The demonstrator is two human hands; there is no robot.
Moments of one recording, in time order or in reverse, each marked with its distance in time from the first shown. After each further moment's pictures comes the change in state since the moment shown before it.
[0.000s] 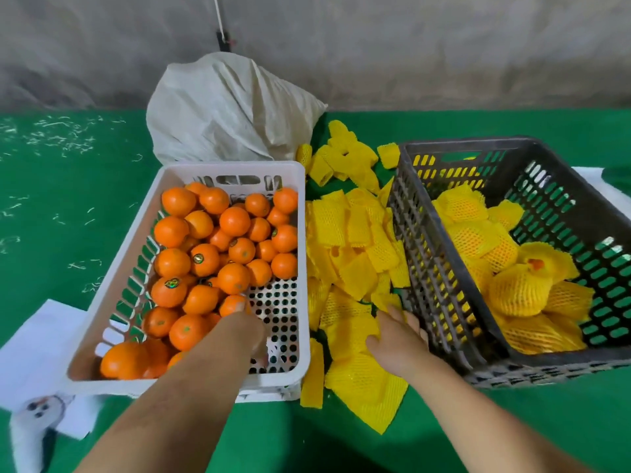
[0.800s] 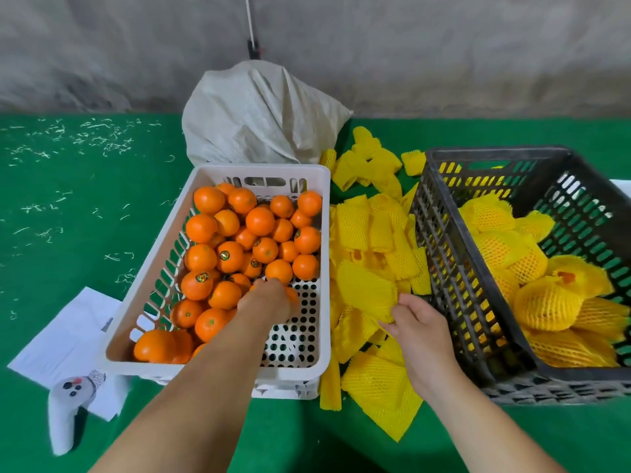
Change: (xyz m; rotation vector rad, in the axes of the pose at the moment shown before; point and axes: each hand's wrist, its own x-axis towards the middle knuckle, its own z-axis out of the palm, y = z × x) left_hand -0.017 -0.016 -0.021 -0.704 0.389 -0.184; right_hand -0.045 -0.041 -0.018 1.411 0.258 -0.042
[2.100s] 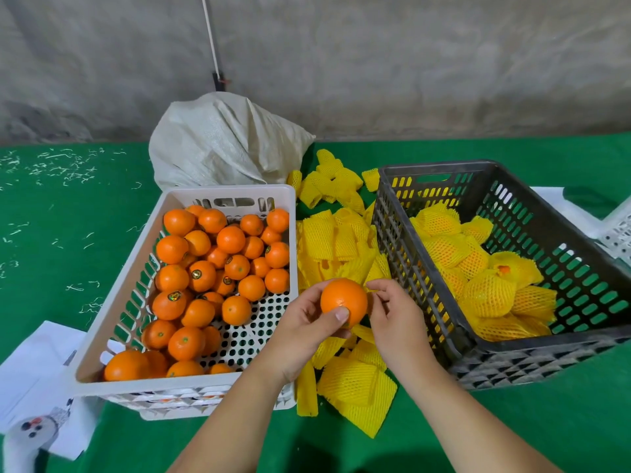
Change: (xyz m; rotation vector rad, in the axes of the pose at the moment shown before) left_hand -0.132 0.059 0.026 -1.458 -0.263 0.765; right_hand -0.020 -0.028 -0.019 -0.592 0.091 -0.544
